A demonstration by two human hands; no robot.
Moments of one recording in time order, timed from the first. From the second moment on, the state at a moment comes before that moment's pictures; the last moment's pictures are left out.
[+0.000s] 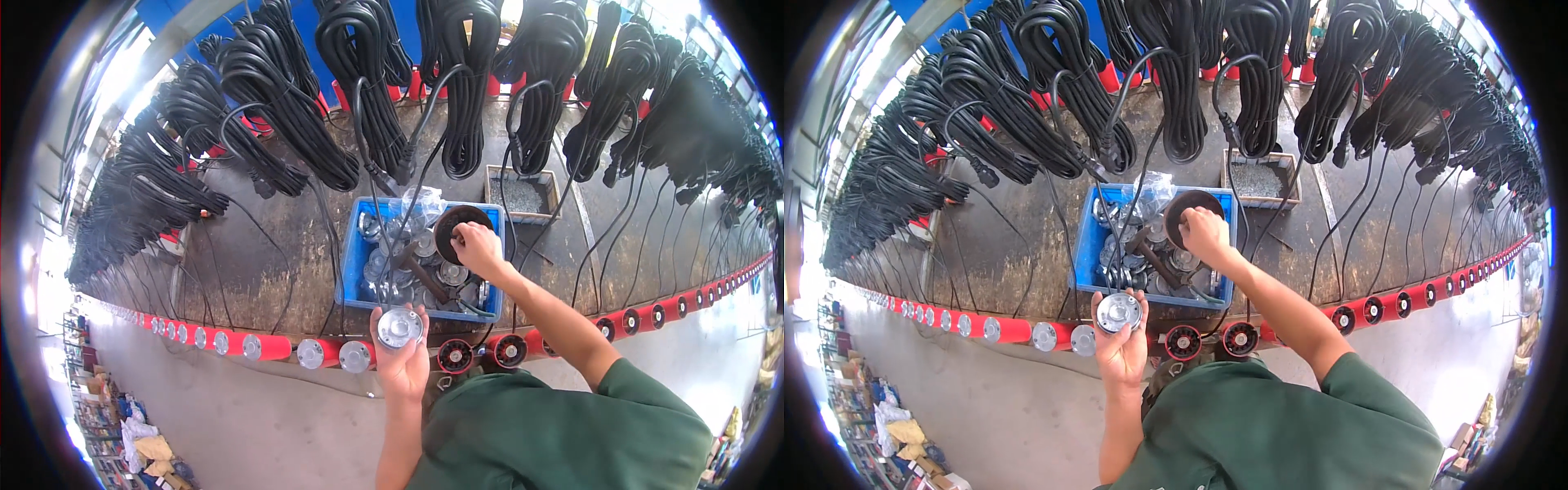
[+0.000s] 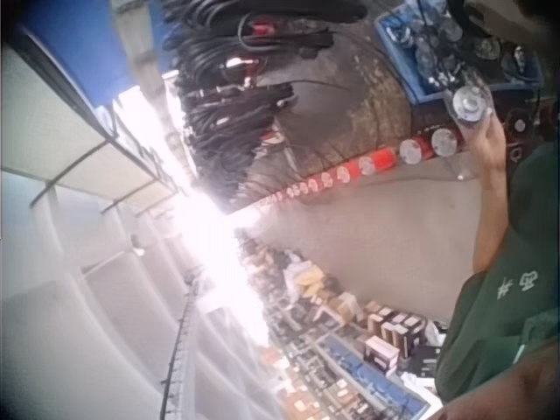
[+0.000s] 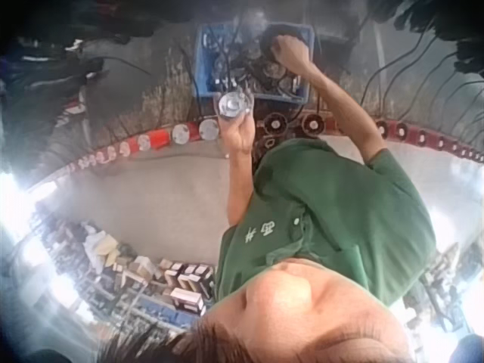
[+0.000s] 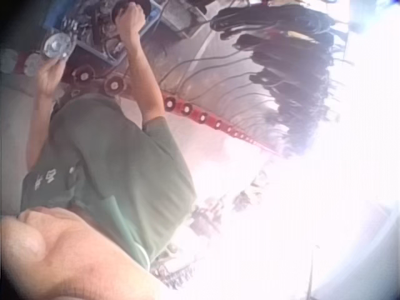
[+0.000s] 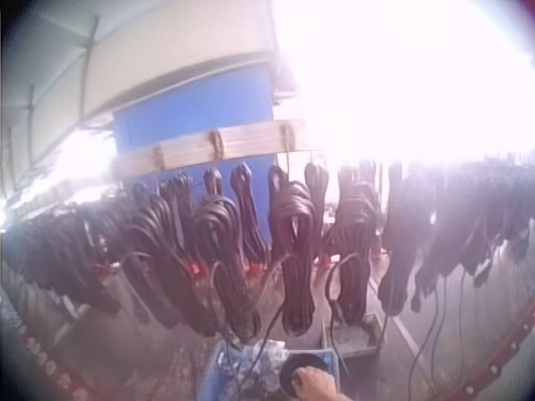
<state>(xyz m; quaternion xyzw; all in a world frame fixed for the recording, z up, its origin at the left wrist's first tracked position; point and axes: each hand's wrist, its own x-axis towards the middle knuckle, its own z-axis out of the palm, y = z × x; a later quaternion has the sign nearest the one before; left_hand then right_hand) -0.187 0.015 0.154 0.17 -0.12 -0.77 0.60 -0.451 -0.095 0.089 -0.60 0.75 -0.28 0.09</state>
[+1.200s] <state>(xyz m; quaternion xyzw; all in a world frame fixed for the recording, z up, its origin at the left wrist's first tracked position) -0.072 0.139 0.107 0.32 0.05 -0.65 0.69 -0.289 0.004 0.079 -0.84 0.37 -0.29 0.29</state>
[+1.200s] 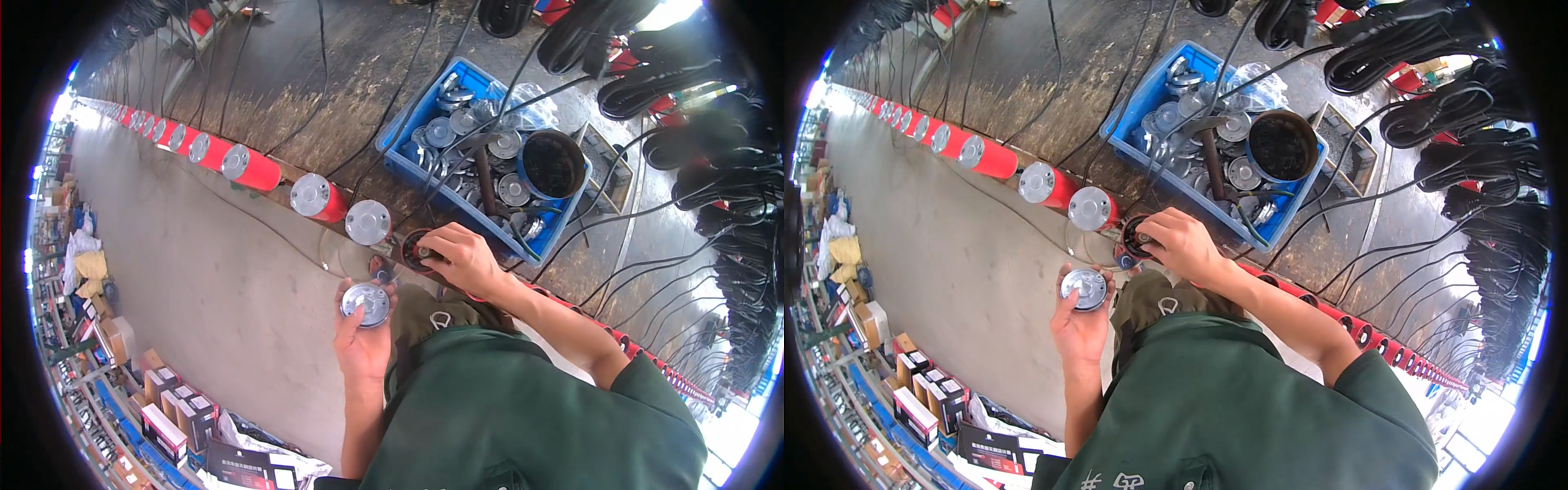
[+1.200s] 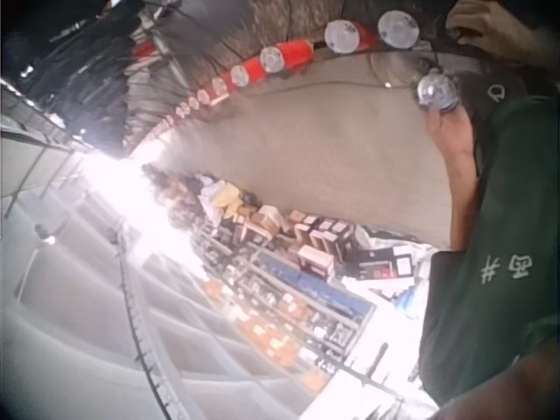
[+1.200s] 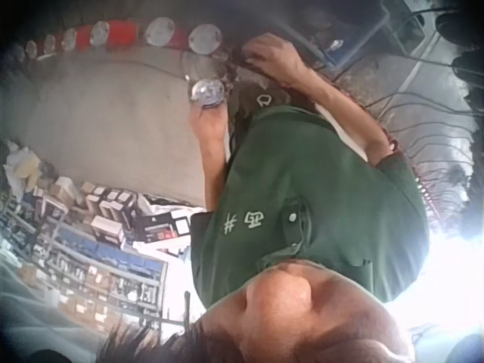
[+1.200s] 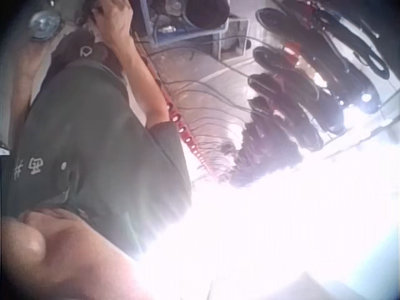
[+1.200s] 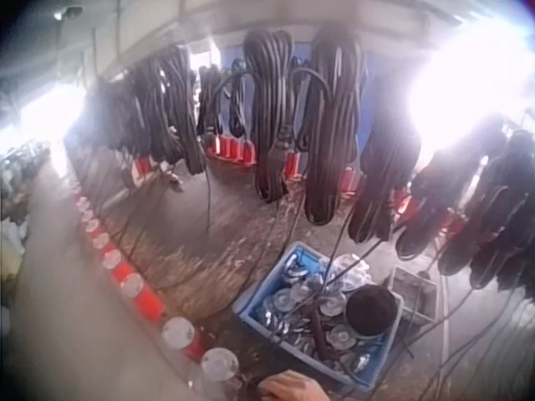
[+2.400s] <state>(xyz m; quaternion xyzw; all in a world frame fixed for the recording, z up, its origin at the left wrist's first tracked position) -0.115 0.123 0.118 0.33 0.09 -0.77 0.54 -0.305 0.024 0.148 -0.86 0.27 -0.28 0.34</state>
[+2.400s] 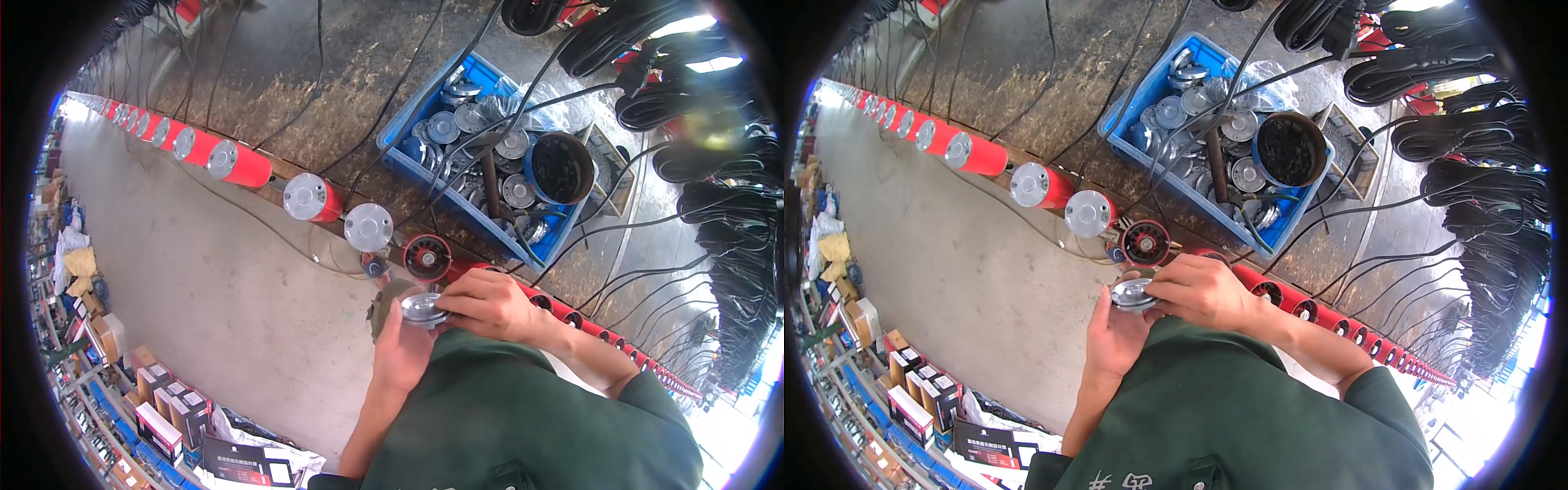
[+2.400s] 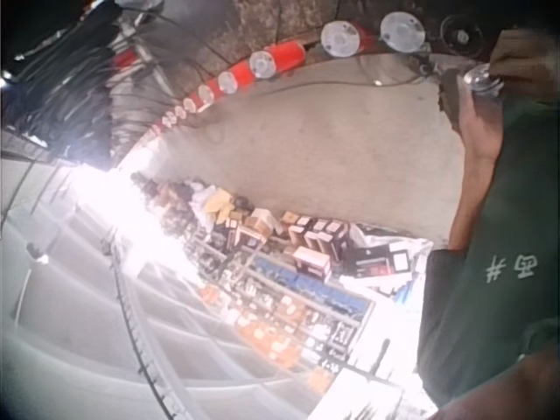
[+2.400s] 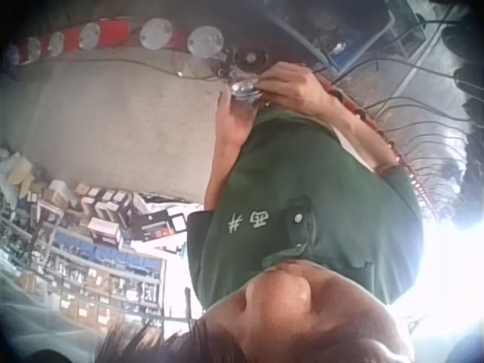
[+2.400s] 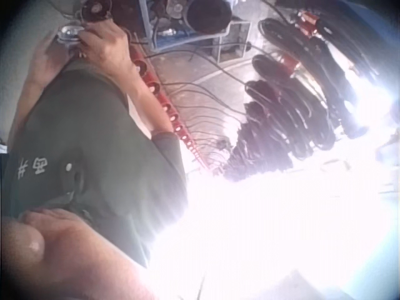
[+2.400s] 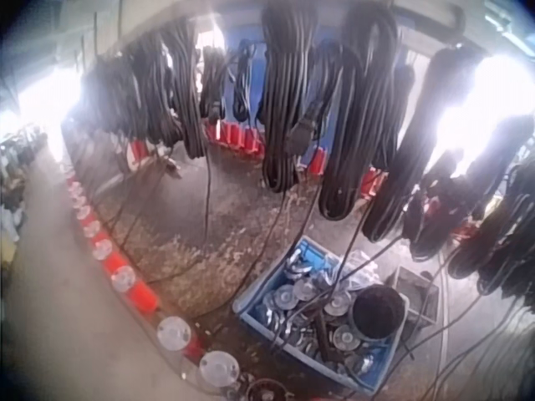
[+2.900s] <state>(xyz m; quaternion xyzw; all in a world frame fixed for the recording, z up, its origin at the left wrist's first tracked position) -0.101 0.073 0.078 0.61 -0.55 -0.39 0.42 -0.295 -0.026 0.125 -0.64 0.54 -0.13 0.53</state>
